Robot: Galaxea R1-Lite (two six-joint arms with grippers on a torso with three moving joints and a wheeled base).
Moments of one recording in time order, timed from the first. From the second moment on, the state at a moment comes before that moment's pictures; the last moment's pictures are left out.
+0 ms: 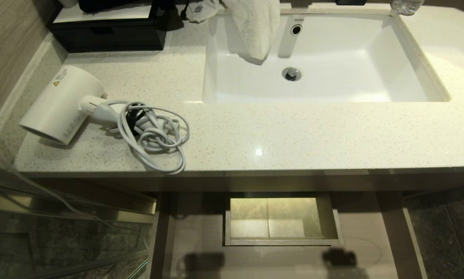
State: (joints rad) left arm 0.00 0.00 0.00 0.00 0.00 0.00; right arm -0.25 0.55 -0.83 0.52 -0.09 -0.31
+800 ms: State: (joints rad) left arm 0.00 0.00 0.00 0.00 0.00 0.00; right arm -0.31 0.64 -0.85 0.53 -0.22 -0.17
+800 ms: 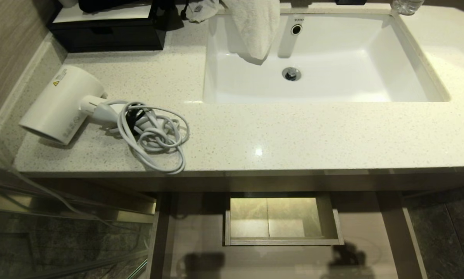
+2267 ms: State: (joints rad) left arm 0.00 0.00 0.00 0.00 0.00 0.00; right arm -0.43 0.91 -0.90 0.44 -0.27 -0.04
